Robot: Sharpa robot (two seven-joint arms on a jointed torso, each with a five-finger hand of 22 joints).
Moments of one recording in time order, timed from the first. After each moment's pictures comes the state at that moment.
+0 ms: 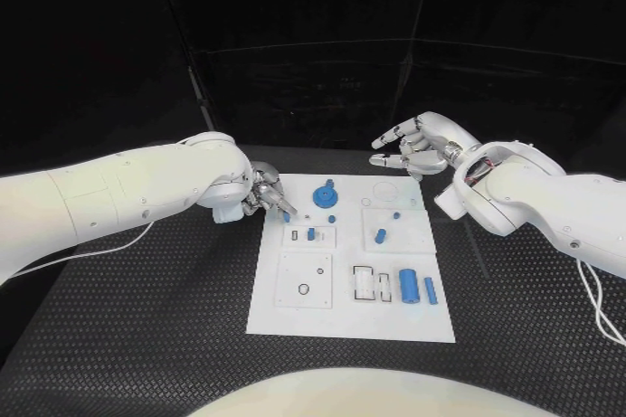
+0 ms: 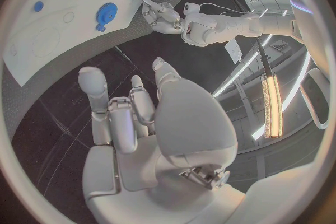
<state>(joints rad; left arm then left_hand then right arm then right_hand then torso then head) 1.33 -0.67 -0.17 1.27 -0.87 0.20 -0.50 1.33 0.26 -0.07 0.00 0.04 0.86 0.05 0.69 0.59 1.33 -0.01 1.27 1.10 1.47 -0.07 1.57 1.31 0.08 1.35 0.04 1.33 1.18 1.17 -0.81 0.09 1.53 -1.01 -0.34 -0.02 1.37 -0.05 0.05 0.19 0.23 0.88 0.16 0.16 0.08 1.34 0.08 1.32 1.23 1.47 0.01 1.51 1.31 0.13 1.17 0.11 1.20 0.75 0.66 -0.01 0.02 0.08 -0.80</state>
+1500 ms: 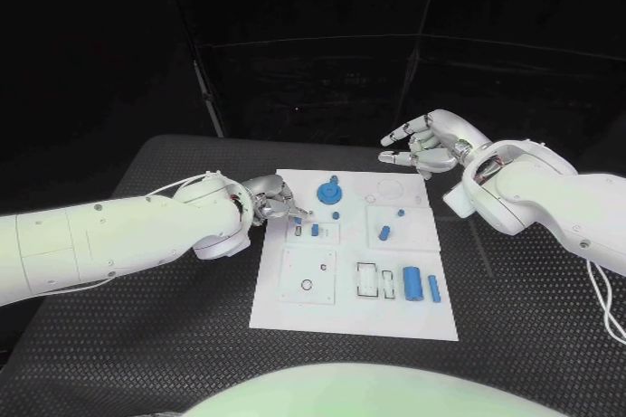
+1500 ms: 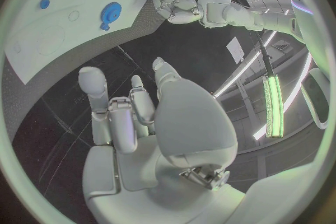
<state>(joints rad) 1.22 -0.84 -0.17 1.59 -1.10 -0.25 -0.40 1.32 0.25 -0.07 0.00 0.04 0.84 0.05 0.71 0.61 1.34 -0.02 1.27 1.11 1.47 -0.07 1.57 1.31 0.08 1.37 0.03 1.34 1.22 1.17 -0.81 0.09 1.52 -1.01 -0.34 -0.02 1.37 -0.05 0.05 0.19 0.23 0.88 0.16 0.16 0.08 1.34 0.08 1.32 1.23 1.47 0.01 1.51 1.31 0.13 1.17 0.11 1.20 0.75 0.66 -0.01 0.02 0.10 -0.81</state>
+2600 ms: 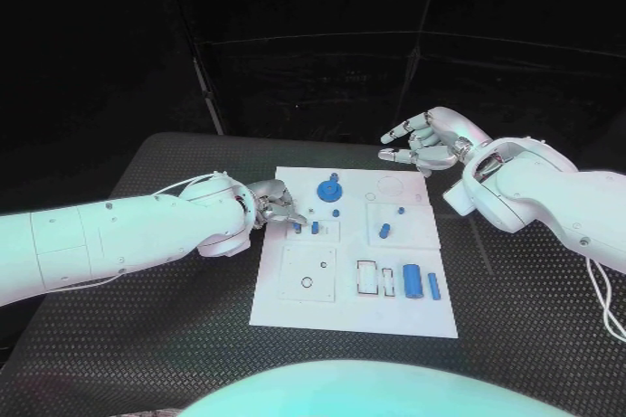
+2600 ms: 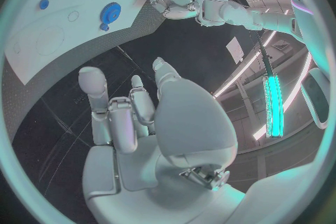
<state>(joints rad) 1.21 -0.81 -0.17 1.55 -1.11 -0.19 -0.43 1.32 0.24 -0.06 -0.02 0.04 0.84 0.05 0.70 0.61 1.34 -0.02 1.27 1.11 1.47 -0.07 1.57 1.31 0.08 1.37 0.03 1.34 1.21 1.17 -0.81 0.09 1.52 -1.01 -0.34 -0.02 1.37 -0.05 0.04 0.19 0.23 0.88 0.16 0.16 0.08 1.34 0.08 1.32 1.23 1.47 0.01 1.51 1.31 0.13 1.17 0.11 1.20 0.75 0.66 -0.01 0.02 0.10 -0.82</state>
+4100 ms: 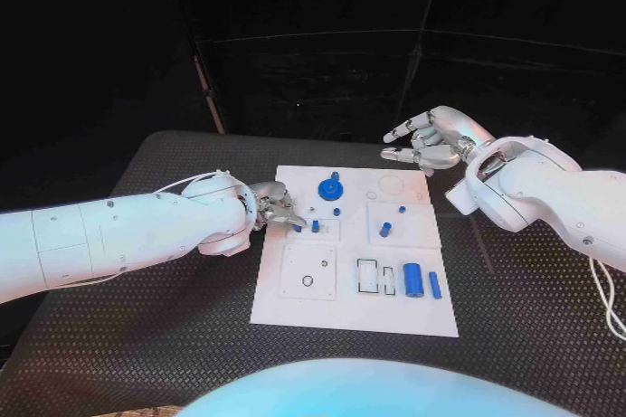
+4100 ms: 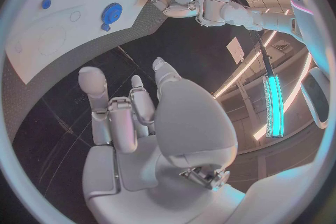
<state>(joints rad) 1.21 -0.81 -0.17 1.55 -1.12 -0.14 -0.46 1.31 0.24 -0.05 -0.01 0.04 0.84 0.05 0.71 0.61 1.34 -0.02 1.27 1.09 1.47 -0.07 1.57 1.31 0.08 1.37 0.03 1.34 1.21 1.17 -0.81 0.09 1.52 -1.01 -0.33 -0.02 1.37 -0.05 0.04 0.19 0.23 0.88 0.16 0.16 0.08 1.34 0.08 1.32 1.23 1.47 0.01 1.51 1.31 0.13 1.17 0.11 1.20 0.75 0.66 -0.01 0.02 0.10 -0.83</state>
